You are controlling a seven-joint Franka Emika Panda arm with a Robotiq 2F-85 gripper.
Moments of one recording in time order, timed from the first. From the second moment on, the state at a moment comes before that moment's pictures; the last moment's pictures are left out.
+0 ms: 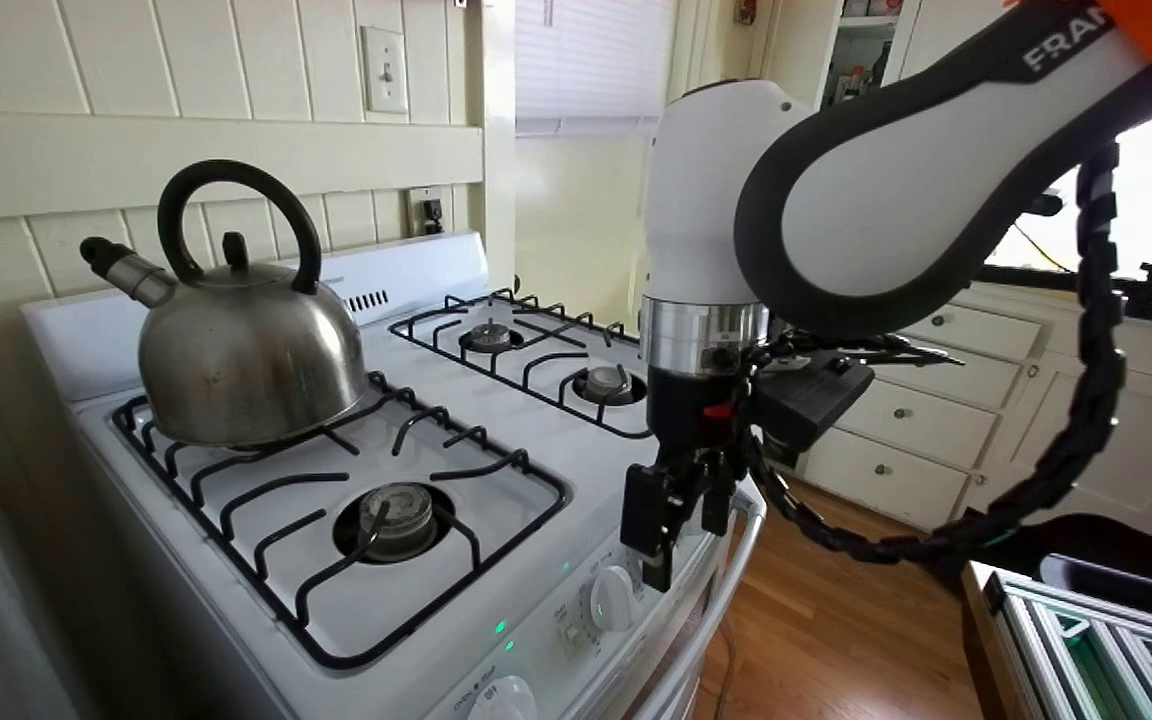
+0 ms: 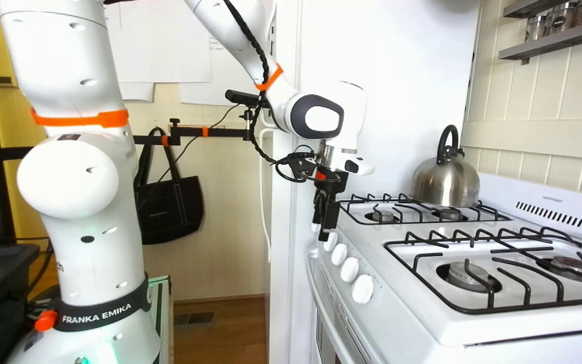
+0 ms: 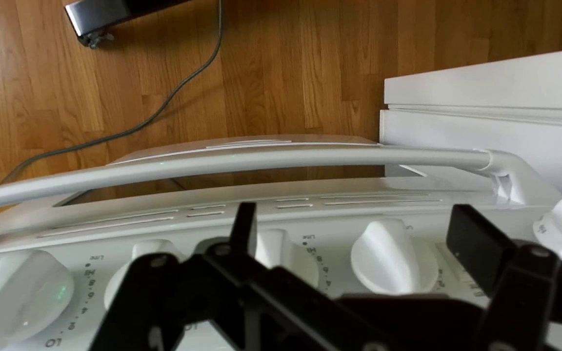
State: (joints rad) arm 0.01 -0.11 0.02 -2.51 0.17 2.29 0.24
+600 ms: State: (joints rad) arm -0.05 -0.09 -0.01 -2.51 0.10 2.31 0.44
